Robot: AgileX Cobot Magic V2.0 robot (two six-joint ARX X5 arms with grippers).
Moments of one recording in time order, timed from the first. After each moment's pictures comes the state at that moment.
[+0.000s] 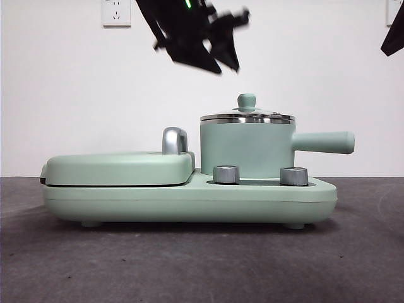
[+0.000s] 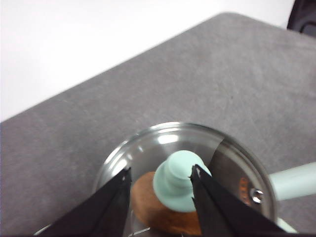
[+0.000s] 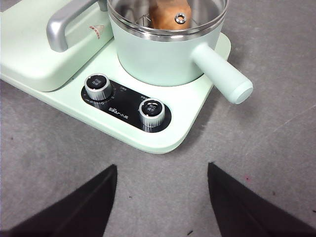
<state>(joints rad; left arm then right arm) -0.65 1.75 1.48 -0.09 0.03 0.08 0.57 0.59 0.68 -0.66 0.07 0.08</state>
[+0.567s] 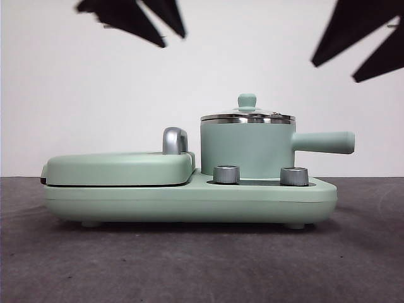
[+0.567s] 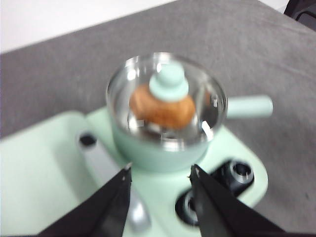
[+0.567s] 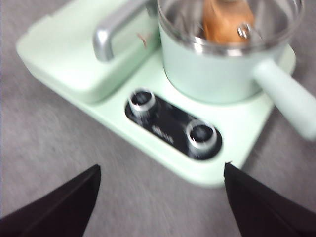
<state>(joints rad) -0.65 1.30 1.17 -0.35 0.03 -0.06 0.57 0.79 0.68 -0.44 -0.10 0.07</state>
